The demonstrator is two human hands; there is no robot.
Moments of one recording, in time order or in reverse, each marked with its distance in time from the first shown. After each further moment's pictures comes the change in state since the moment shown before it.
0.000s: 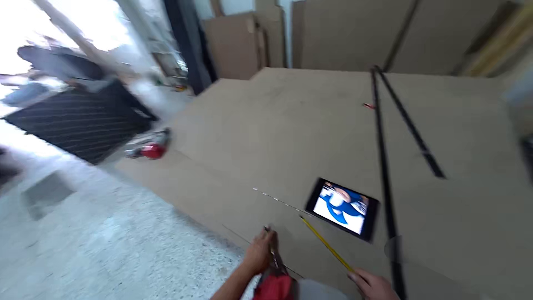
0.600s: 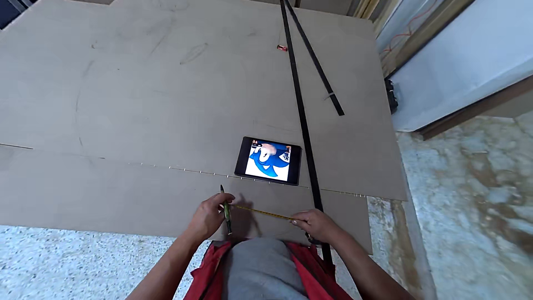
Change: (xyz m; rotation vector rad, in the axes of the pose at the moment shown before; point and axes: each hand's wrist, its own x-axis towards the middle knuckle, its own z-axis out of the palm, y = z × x) left_hand 0.023 0.079 -0.016 -0.215 0.069 0.402; right_hand -0.028 0.007 -0.040 -0.026 -0.061 -0.131
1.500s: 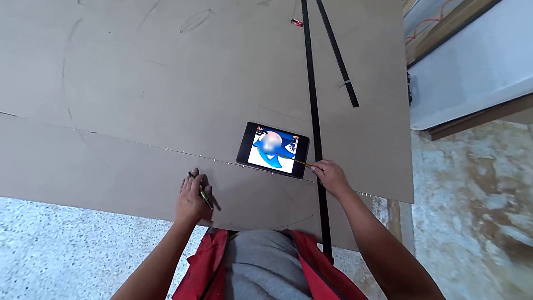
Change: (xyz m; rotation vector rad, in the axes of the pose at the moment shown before) left_hand 0.001 -0.117 0.037 0.318 0.413 -0.130; right_hand 0.073 0.045 -0.088 -0.291 0.476 0.122
